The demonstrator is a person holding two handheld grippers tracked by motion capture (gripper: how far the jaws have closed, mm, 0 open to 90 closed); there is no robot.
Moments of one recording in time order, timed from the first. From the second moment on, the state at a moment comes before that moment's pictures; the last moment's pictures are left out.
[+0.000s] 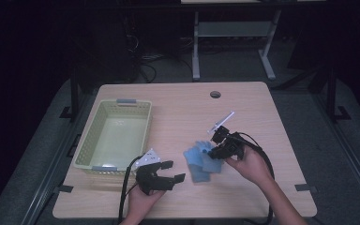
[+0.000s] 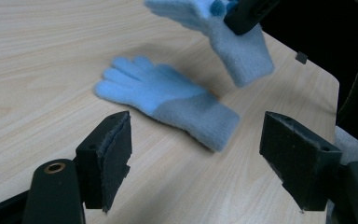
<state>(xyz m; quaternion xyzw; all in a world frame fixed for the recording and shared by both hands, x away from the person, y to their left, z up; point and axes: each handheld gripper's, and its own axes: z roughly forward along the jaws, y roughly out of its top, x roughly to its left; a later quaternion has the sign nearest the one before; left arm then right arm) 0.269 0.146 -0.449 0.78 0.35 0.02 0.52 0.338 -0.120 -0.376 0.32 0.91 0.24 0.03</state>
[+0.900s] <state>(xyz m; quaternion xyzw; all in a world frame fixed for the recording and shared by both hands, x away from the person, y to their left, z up) 0.269 0.148 -0.449 0.78 0.35 0.02 0.52 0.342 -0.081 -0.401 0.27 0.94 0.20 0.01</state>
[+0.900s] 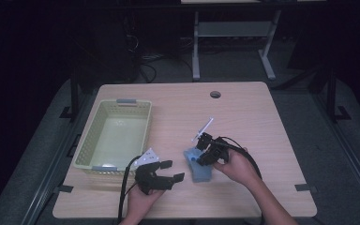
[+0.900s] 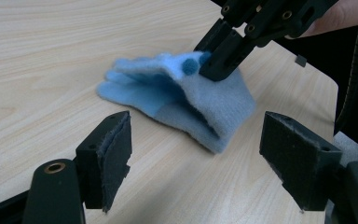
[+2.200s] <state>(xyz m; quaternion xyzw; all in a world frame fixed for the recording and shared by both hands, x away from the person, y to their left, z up) 0.269 0.147 -0.451 0.78 0.35 0.02 0.52 0.344 -0.077 -0.428 0.31 0.93 0.21 0.01</state>
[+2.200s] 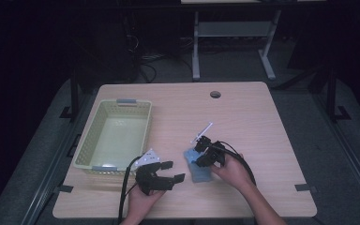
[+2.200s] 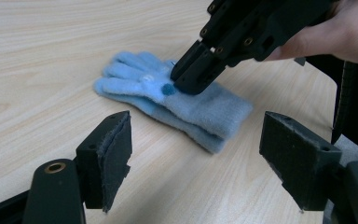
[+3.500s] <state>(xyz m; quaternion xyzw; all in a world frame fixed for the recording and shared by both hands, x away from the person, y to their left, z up) 0.280 0.125 -0.461 0.76 0.43 -0.05 0.49 0.315 -0.153 -0.428 0.44 0.83 0.33 -0.02</state>
